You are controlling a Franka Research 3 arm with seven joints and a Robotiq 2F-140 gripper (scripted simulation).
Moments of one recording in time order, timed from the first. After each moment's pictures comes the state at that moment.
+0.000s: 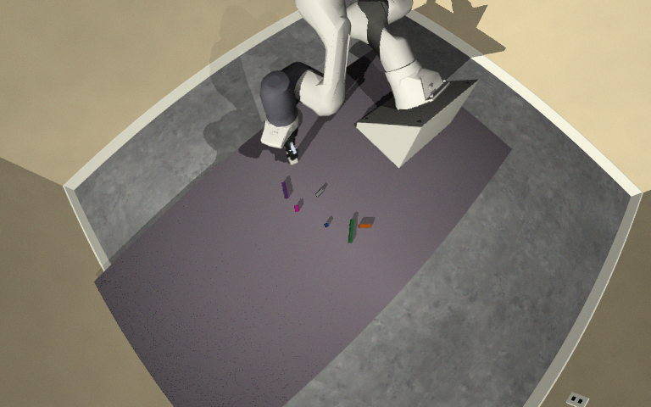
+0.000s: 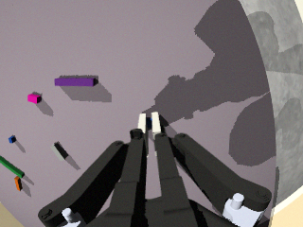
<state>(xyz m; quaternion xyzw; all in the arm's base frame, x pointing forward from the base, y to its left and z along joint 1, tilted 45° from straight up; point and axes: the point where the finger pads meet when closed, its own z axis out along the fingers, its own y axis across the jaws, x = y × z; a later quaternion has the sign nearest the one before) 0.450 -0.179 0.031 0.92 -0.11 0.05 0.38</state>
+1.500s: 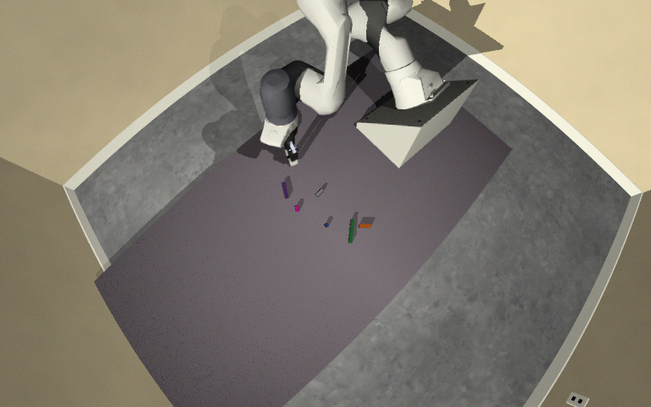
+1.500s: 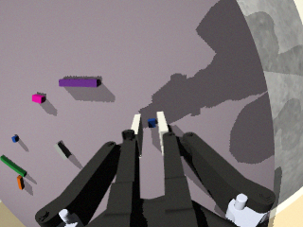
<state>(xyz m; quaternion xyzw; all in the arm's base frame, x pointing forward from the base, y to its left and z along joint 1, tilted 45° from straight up) 0.453 -0.174 0.035 0.92 -0.11 0.06 0.38</state>
